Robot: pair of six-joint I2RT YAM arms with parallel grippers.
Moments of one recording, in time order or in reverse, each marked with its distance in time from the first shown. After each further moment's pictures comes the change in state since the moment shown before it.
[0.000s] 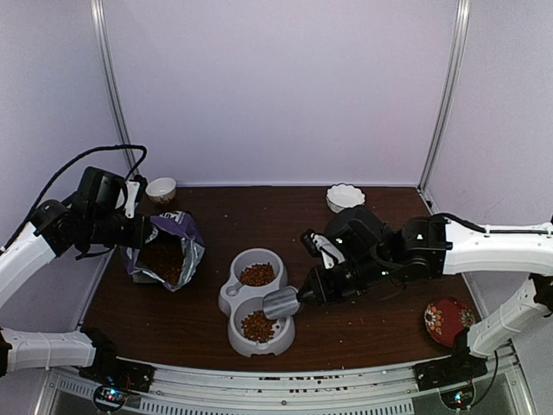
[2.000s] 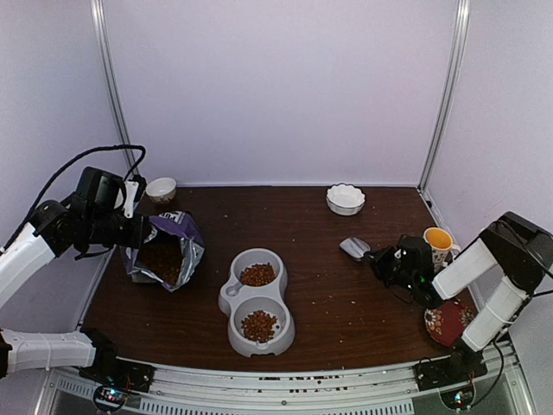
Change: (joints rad) left arm 0.011 -0.005 -0.002 0.000 0.005 0.005; right arm -0.718 0.207 -0.807 1.422 0.072 0.440
